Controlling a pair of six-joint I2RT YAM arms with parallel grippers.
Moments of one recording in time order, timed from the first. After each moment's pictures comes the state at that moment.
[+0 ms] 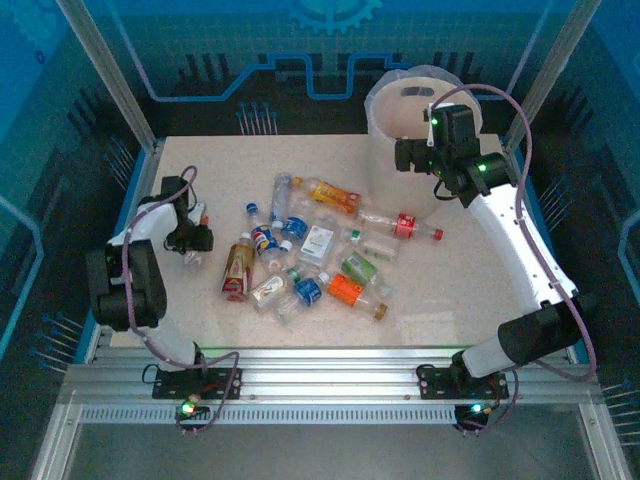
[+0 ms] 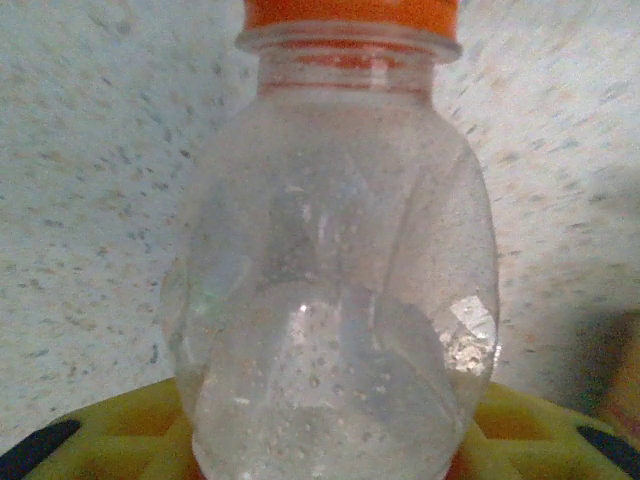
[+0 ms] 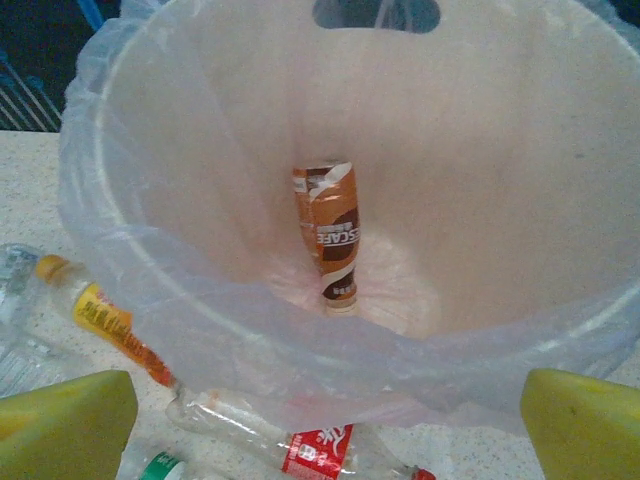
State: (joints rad) left arm 0.20 1.65 1.12 -0.78 0.01 0.10; right arm 0.30 1.48 1.67 -0.82 0.24 0.15
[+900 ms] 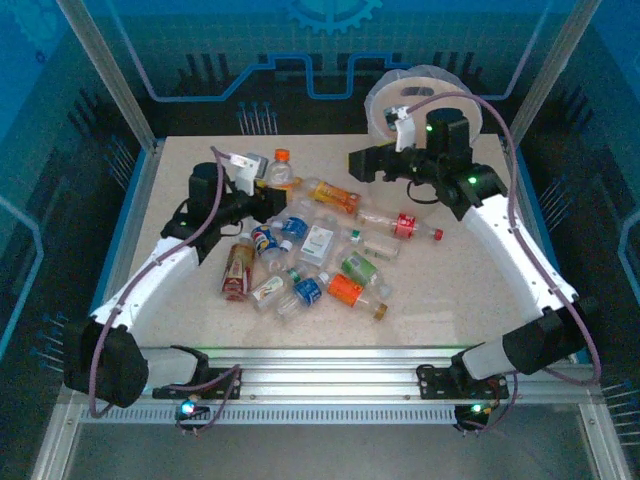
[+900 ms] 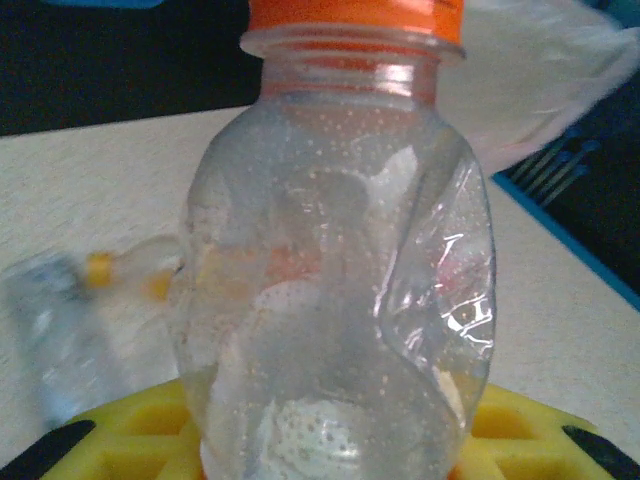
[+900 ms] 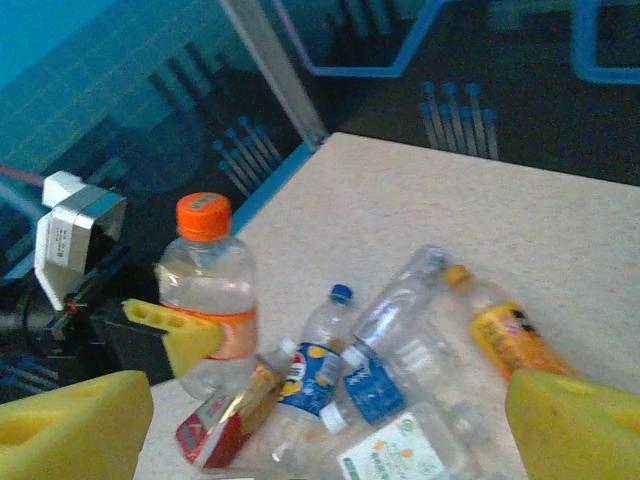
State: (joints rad) left arm -0.25 1.27 0.99 -0.09 0.50 -0.17; right arm 0.37 1.45 1.56 -0.51 -0.52 0.25
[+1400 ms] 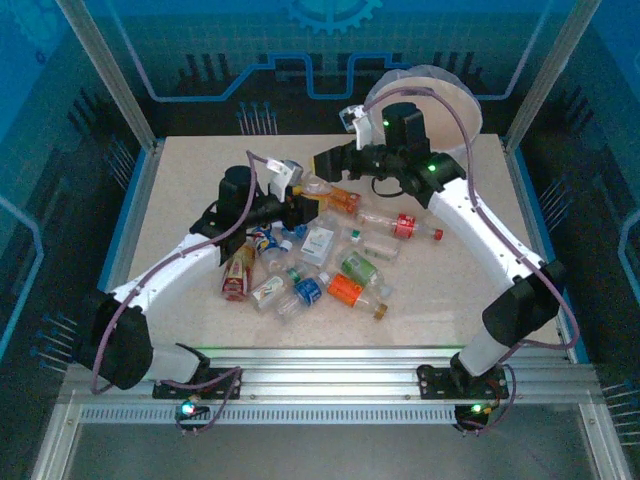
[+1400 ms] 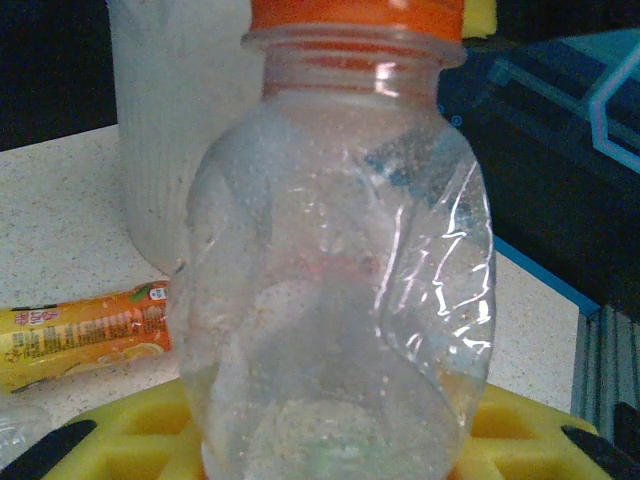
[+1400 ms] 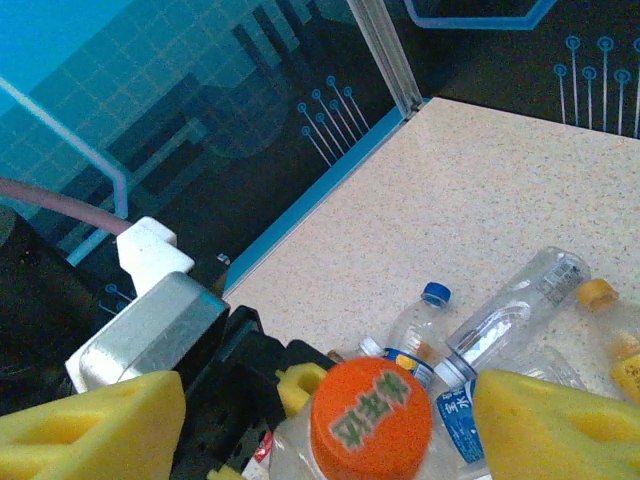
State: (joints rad) left arm -0.40 1.37 0.99 0.08 0.58 -0.18; right arm 0.49 1.63 1.69 -0.47 -0.58 0.29
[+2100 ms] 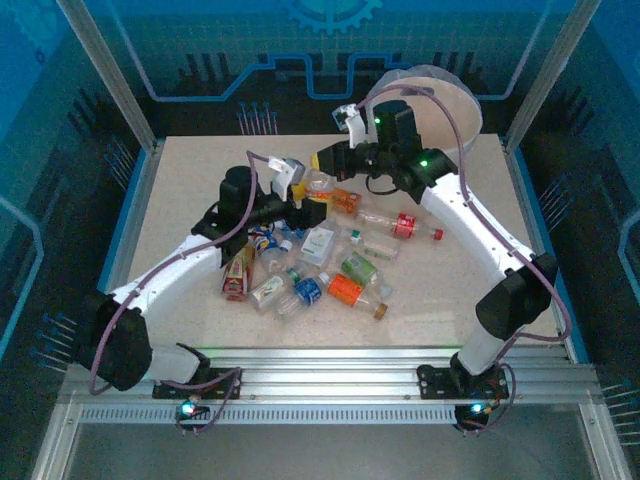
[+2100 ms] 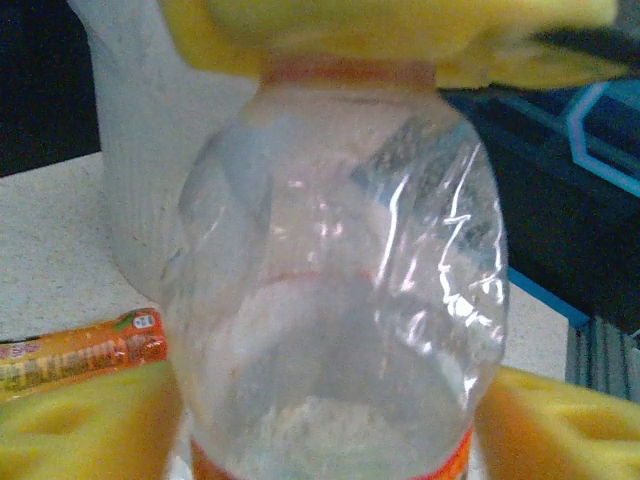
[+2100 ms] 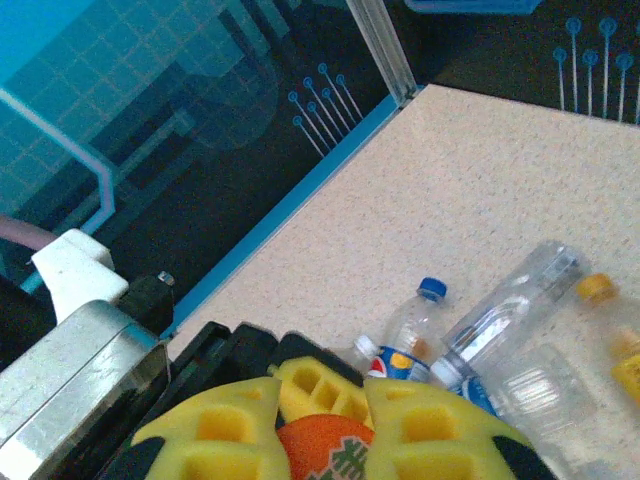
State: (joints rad) left arm -0.42 1.36 0.99 0.13 0.57 -0.20; right arm 0.51 1.68 1.76 -0.52 -0.55 0.27
